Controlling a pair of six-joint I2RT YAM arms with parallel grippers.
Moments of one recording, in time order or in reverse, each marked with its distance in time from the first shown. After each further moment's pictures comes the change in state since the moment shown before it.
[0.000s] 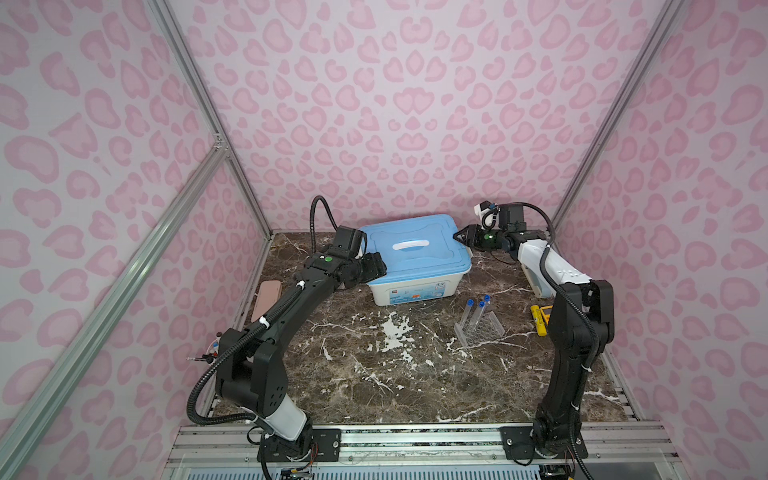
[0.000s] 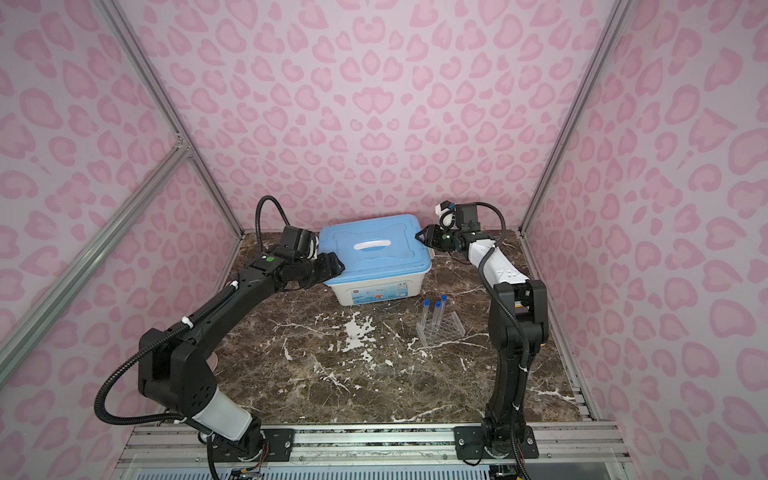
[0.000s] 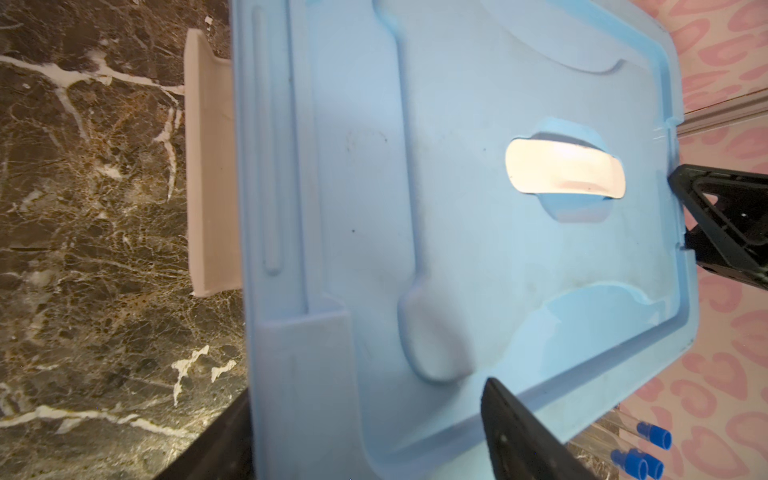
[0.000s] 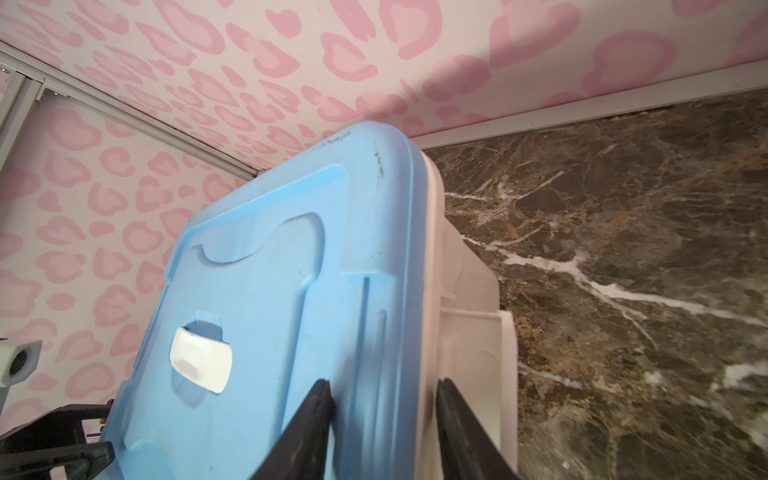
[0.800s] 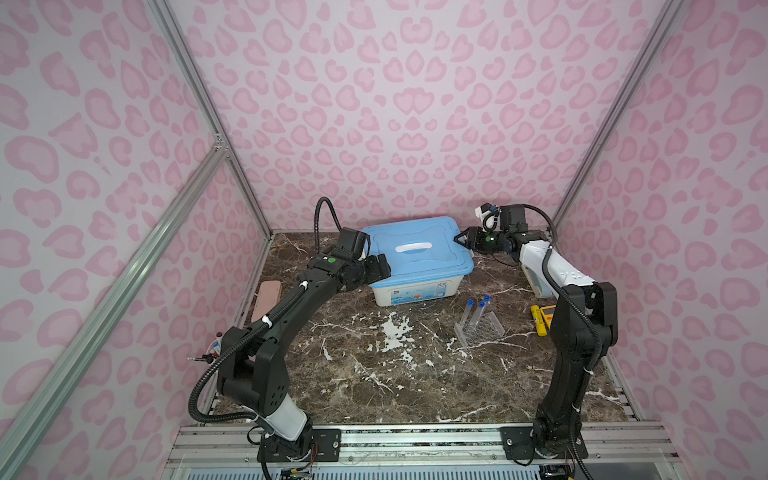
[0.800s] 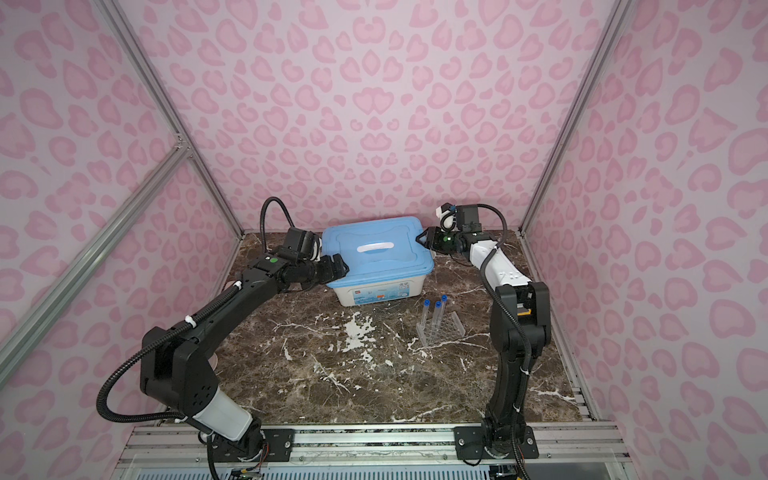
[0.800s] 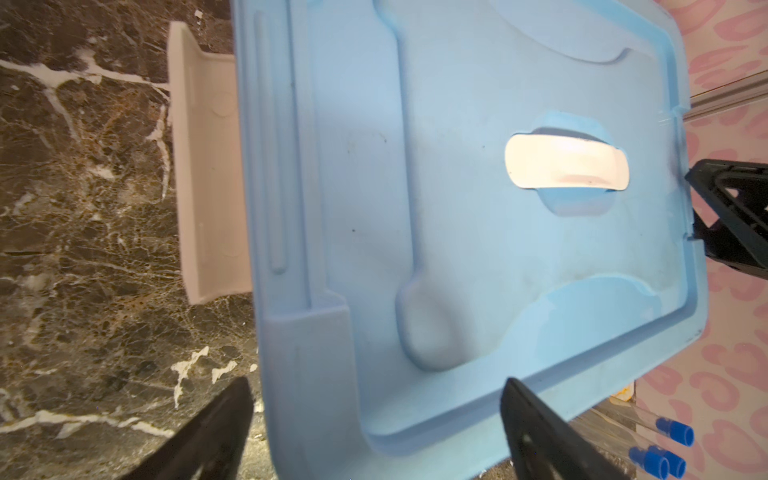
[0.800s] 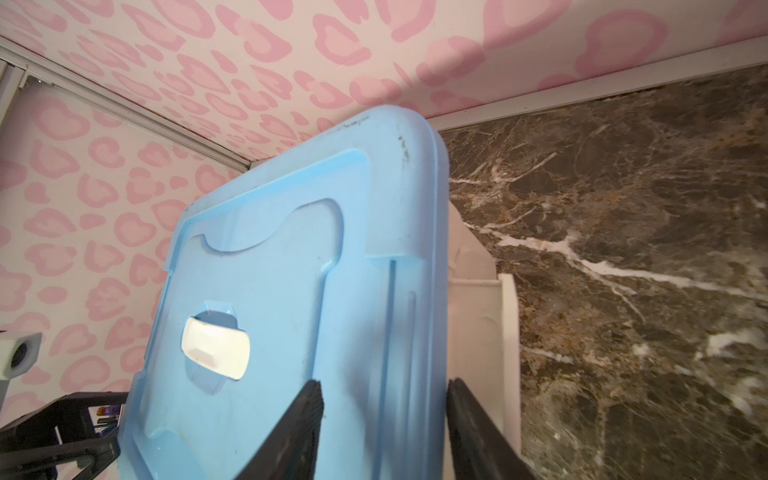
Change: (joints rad) left arm -0.010 -0.007 -0.012 -0.001 -0.030 0.020; right arm -0.001 -0.034 -0.021 -0.046 0.011 -0.024
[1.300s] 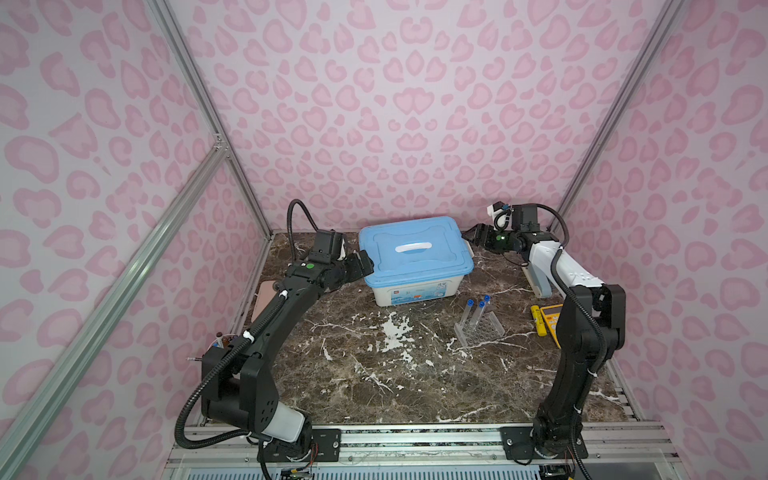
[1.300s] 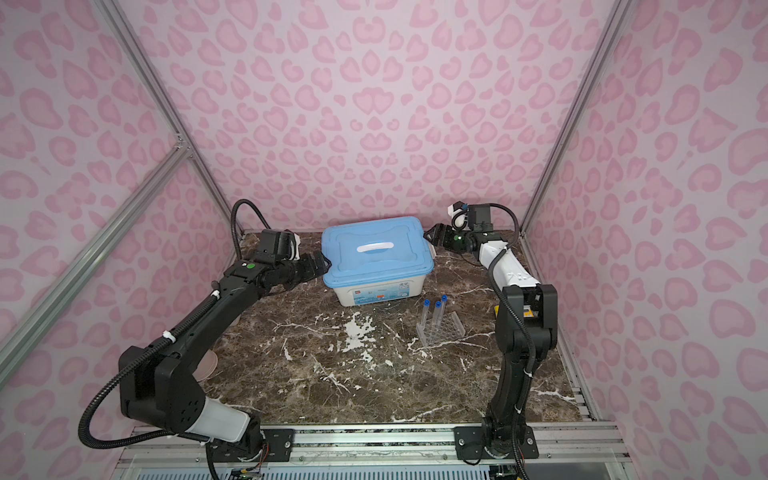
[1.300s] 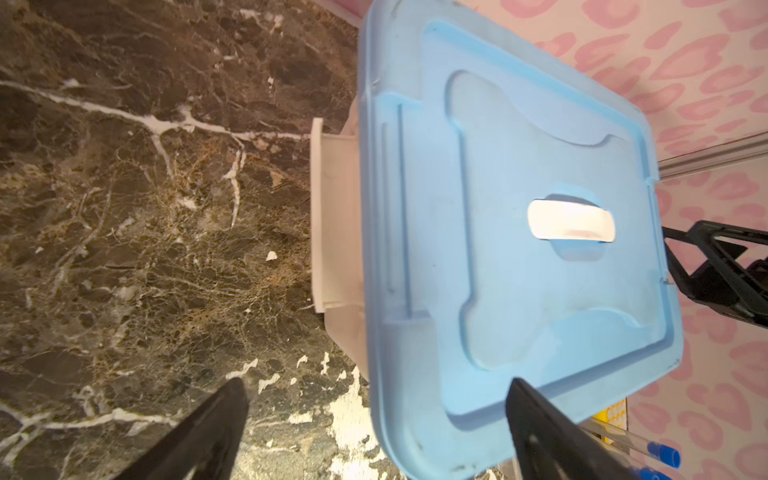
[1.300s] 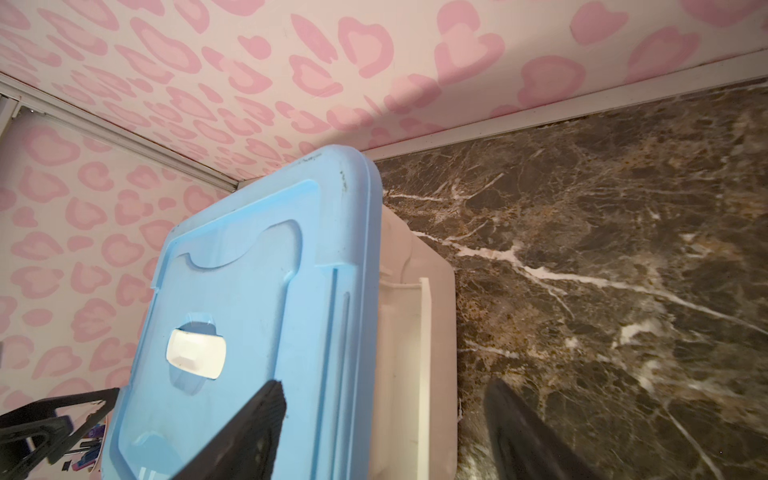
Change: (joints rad) left arm 0.134 -0.096 -0.103 0.069 0.058 0.024; right arm -0.063 -0.015 -0.027 0.015 -0.007 -0.010
